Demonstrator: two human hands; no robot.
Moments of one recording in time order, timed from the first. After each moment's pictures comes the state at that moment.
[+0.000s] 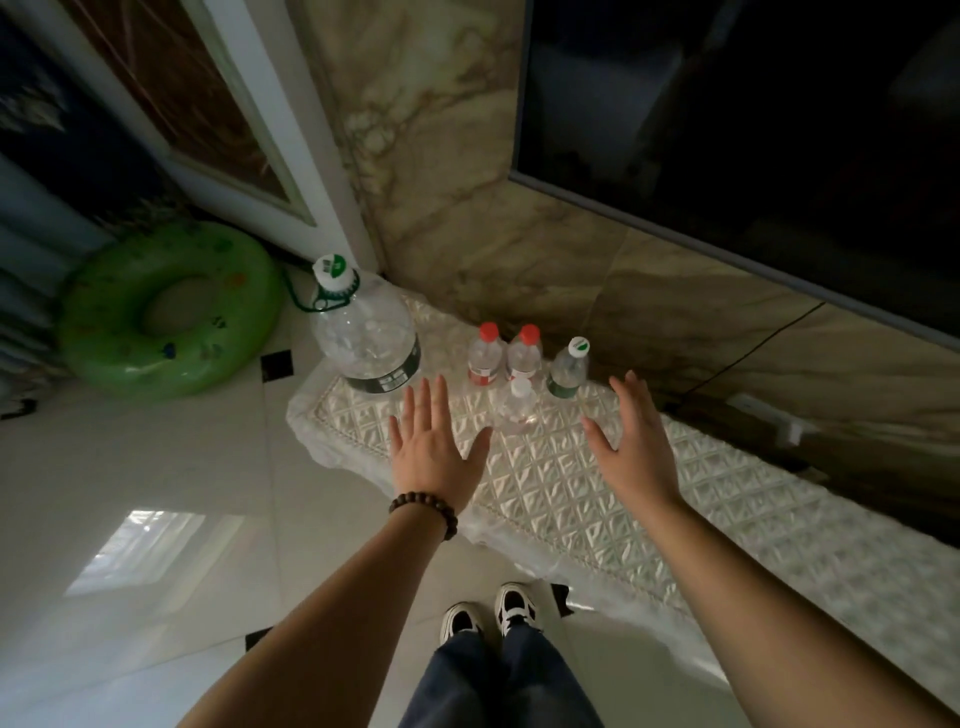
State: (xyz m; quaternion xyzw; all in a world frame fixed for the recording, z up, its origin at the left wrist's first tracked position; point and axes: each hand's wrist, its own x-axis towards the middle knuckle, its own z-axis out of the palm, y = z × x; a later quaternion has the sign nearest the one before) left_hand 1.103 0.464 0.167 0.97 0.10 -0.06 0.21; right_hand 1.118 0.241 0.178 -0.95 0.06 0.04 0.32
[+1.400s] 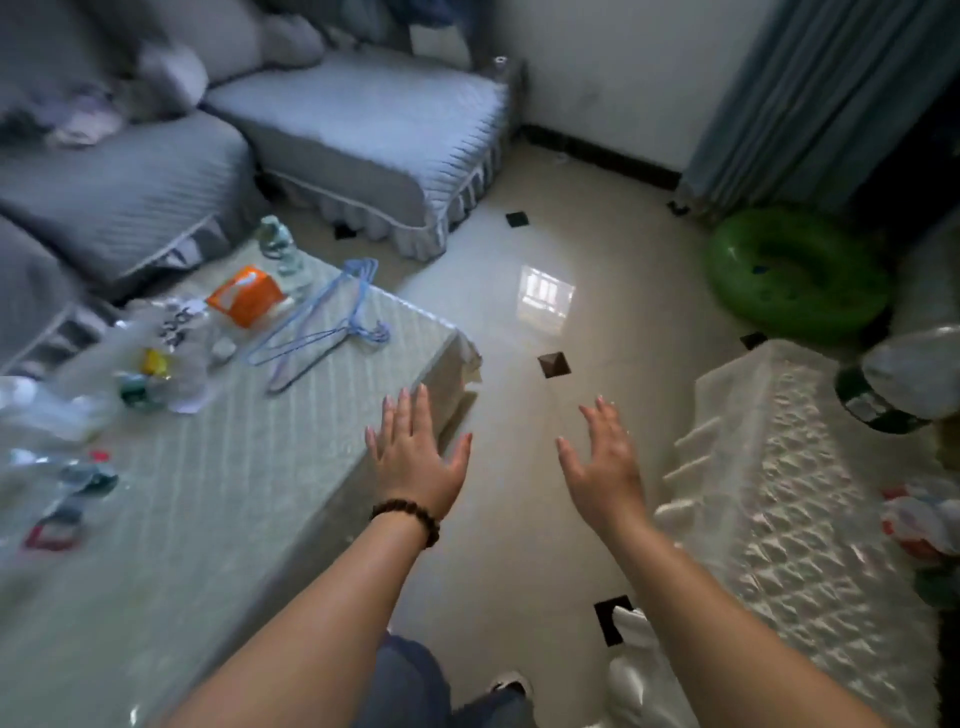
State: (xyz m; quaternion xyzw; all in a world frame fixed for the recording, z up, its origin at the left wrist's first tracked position) left_hand 0.502 0.222 0.222 0.58 0.79 0.14 0.15; right_hand 0.706 0.233 0.228 -0.70 -0.63 0.26 0.21
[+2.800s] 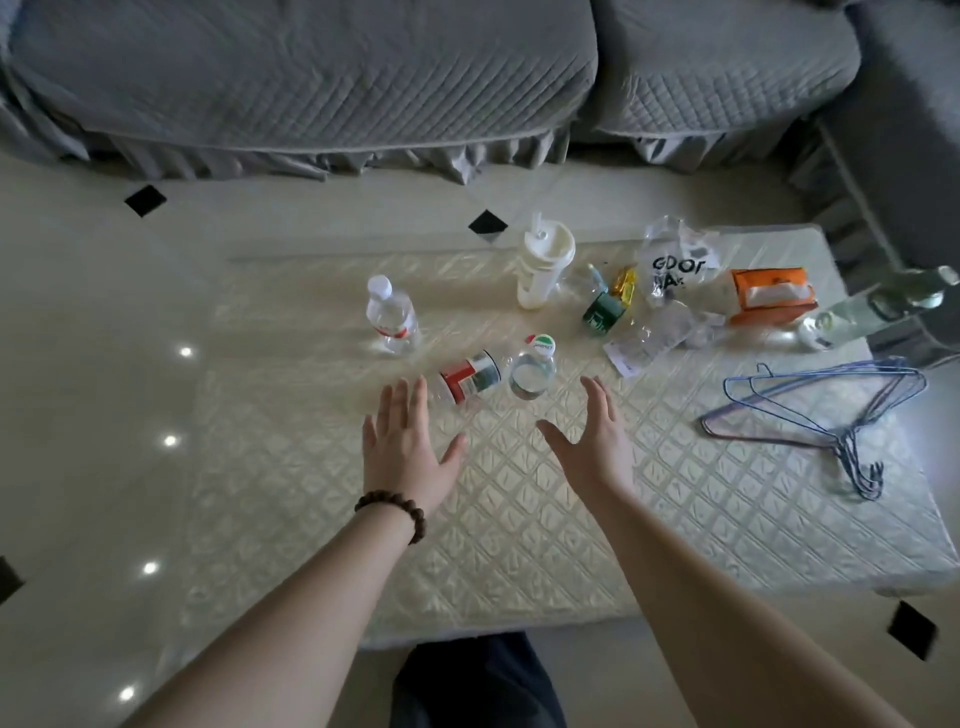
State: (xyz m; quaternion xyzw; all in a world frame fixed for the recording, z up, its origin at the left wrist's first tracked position) left_hand -0.082 0.032 0.078 0.19 0.96 0.17 0.15; right_hand 0.014 0.220 0.082 -0.40 -0.84 0.36 -0.02
